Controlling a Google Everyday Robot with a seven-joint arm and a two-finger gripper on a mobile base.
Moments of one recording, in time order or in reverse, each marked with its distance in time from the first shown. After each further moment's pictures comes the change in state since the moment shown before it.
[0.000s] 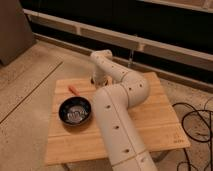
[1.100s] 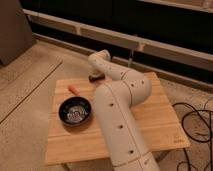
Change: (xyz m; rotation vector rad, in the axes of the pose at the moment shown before) arm -0.085 0.043 -0.036 -0.116 -0.524 -0.226
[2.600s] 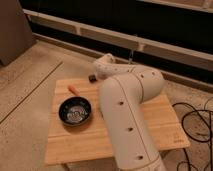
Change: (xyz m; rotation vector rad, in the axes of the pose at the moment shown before) arm 0.002 -0.029 -0.030 0.055 -0.039 0.171
